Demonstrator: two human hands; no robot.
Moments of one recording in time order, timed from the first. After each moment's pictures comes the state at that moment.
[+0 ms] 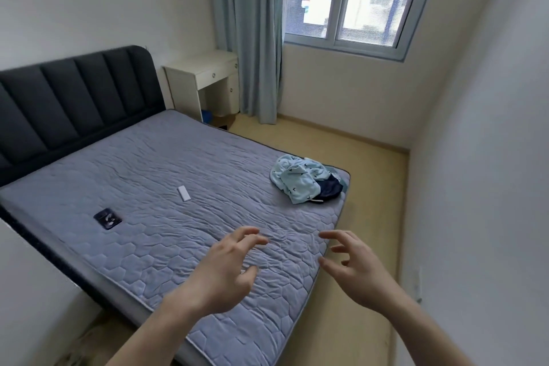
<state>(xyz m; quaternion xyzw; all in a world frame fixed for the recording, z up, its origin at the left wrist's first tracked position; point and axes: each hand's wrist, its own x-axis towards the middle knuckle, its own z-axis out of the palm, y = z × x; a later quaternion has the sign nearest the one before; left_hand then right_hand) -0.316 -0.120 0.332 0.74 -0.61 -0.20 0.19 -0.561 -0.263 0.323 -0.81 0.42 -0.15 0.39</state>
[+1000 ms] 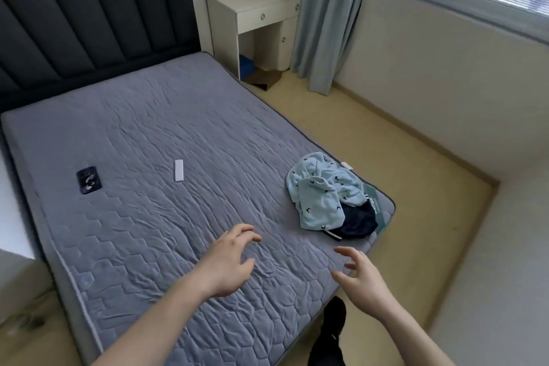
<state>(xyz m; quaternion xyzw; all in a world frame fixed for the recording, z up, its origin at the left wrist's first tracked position) -0.177 -0.556 0.186 0.83 -0.42 -0.30 0.18 -0.411 -0.772 0.168 -0.79 0.43 0.04 0.45</state>
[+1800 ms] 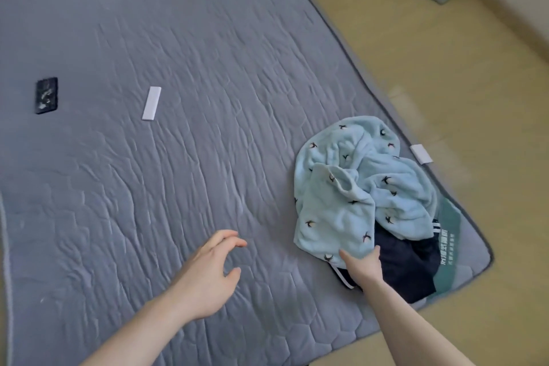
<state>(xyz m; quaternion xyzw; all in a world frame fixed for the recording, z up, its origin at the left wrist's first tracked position) -0.105 -0.864 -0.108 0.90 -0.15 -0.39 0.14 -0.228 -1.163 -0.279 -0.60 0.60 0.19 0.49</state>
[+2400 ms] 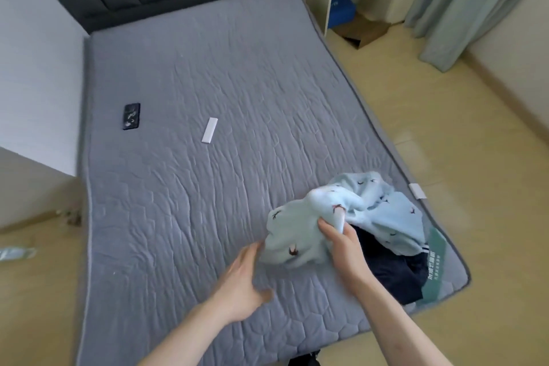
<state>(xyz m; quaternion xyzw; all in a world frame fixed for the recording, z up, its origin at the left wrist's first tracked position) -0.171 -0.799 0.027 0.89 -0.12 -0.35 0.28 -0.189 -1.036 0.061 -0.59 0.29 0.07 0.75</state>
